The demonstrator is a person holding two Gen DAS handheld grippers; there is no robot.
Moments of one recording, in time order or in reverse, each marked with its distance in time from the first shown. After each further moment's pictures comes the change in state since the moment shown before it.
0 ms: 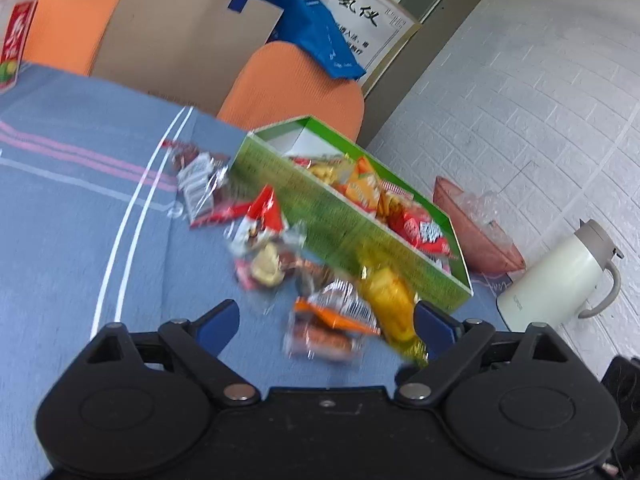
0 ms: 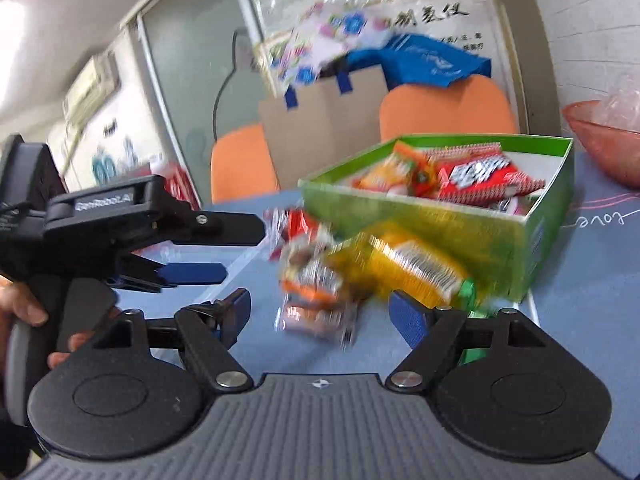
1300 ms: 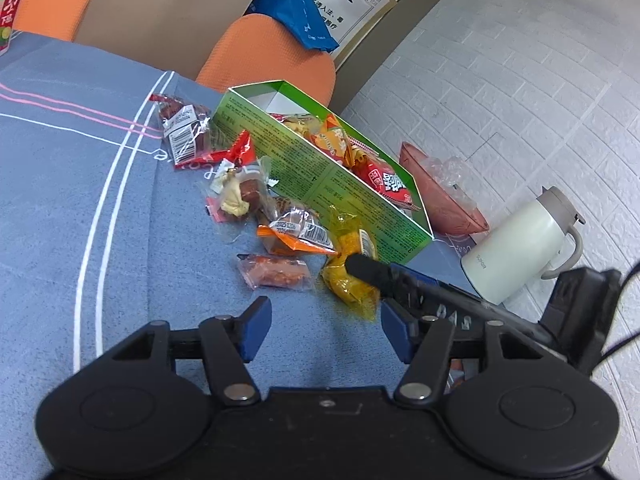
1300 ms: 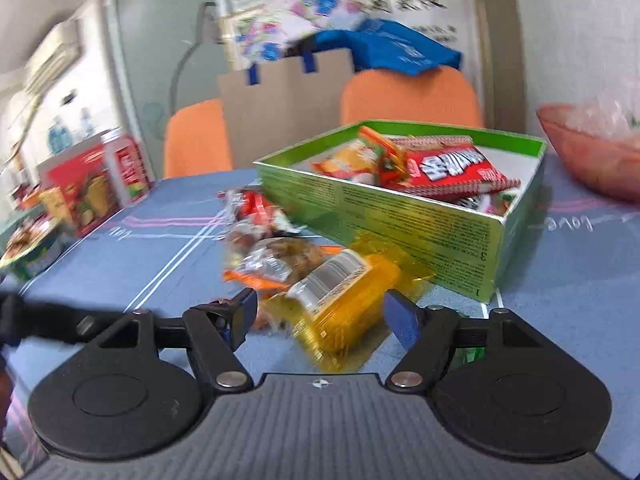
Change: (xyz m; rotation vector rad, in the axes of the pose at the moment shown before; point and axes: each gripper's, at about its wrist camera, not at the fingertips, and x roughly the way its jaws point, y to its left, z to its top) left arm -0.027 -0.004 -0.030 0.000 0.068 -0.091; right arm 0.019 0.002 0.008 0.008 0.054 -0.169
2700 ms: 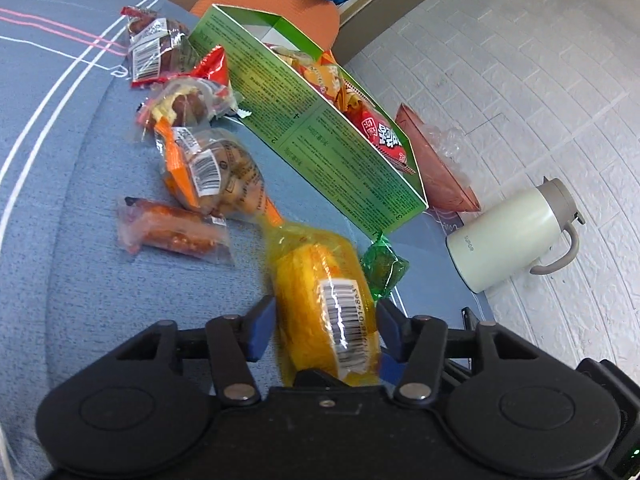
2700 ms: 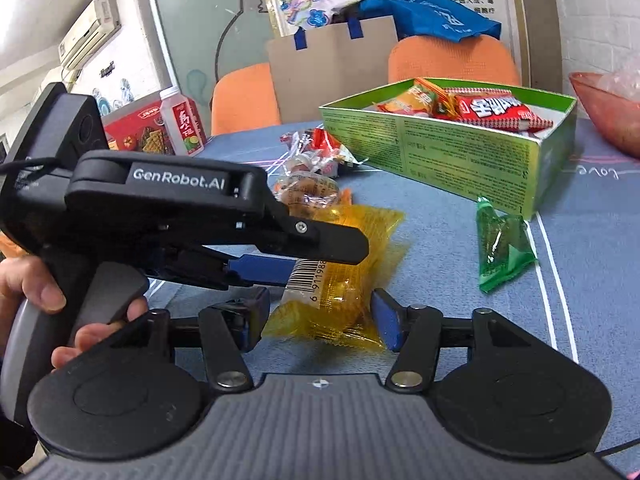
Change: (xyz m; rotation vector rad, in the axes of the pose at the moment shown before) left arm 0.057 -0.006 -0.007 -0.120 0.134 -0.077; right arm -0.043 0.023 -0.044 -0.040 0.097 0.138
